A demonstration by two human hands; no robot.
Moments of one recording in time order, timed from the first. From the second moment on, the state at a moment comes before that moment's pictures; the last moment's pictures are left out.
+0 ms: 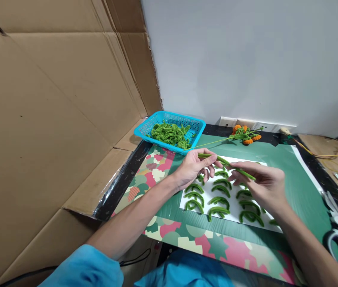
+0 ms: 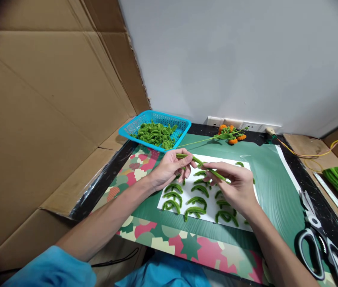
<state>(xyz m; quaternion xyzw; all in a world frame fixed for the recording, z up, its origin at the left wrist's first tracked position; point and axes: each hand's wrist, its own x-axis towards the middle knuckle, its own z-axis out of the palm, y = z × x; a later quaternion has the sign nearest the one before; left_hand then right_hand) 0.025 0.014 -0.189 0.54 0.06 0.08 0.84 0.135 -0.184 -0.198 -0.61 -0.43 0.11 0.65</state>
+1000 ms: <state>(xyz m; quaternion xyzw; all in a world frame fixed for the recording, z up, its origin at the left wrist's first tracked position) 0.022 0.003 -0.187 0.61 0.05 0.07 0.79 0.118 -0.179 -0.206 -0.70 -0.50 -0.28 0.42</state>
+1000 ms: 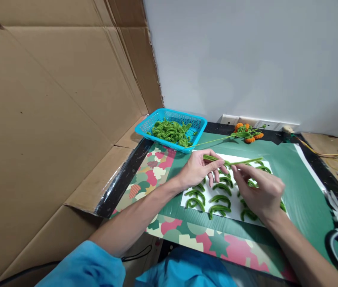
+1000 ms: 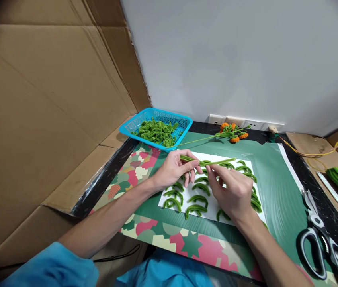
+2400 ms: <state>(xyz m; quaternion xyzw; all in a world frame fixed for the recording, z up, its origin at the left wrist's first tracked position) 0.015 -0.006 -0.182 0.63 0.01 0.08 0.77 0.098 -0.190 -0.150 -0.77 -0.56 -0.27 0.16</state>
